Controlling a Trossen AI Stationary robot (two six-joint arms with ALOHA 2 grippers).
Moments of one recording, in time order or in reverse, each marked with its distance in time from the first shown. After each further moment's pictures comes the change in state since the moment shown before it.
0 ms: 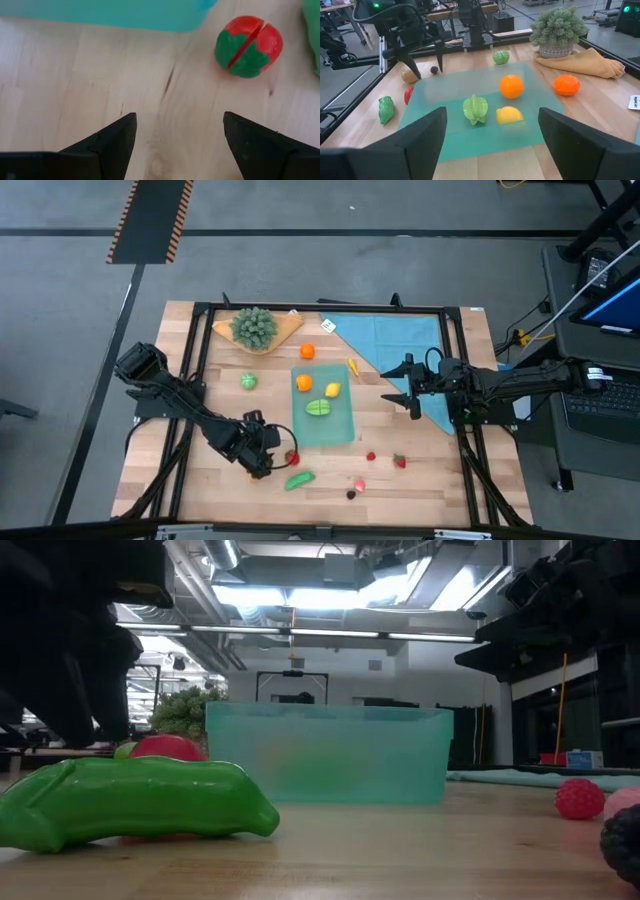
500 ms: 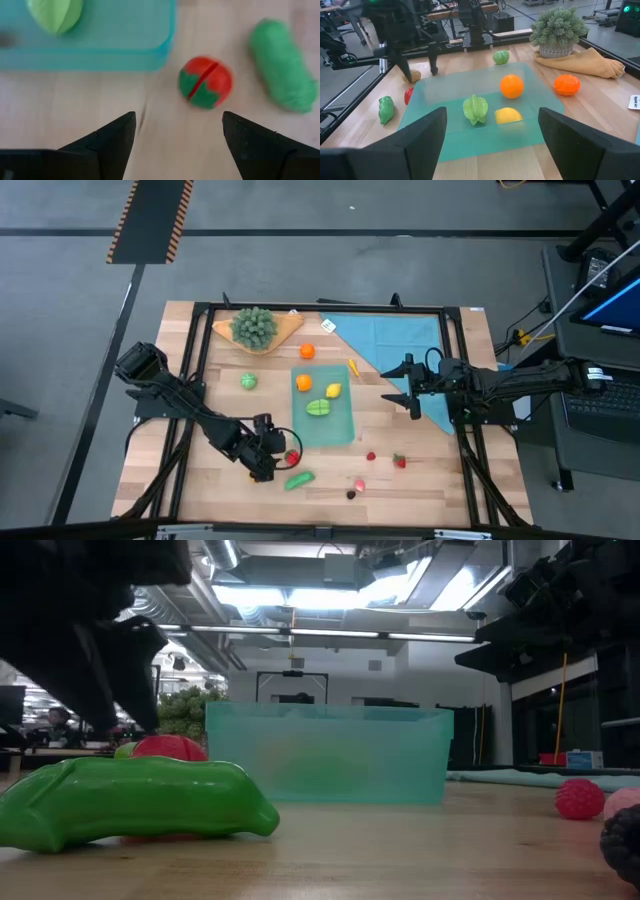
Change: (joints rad) left arm 0.010 0.000 0.001 0.160 -0.001 0.165; right arm 0.000 0.000 0.000 0.000 0.000 0.001
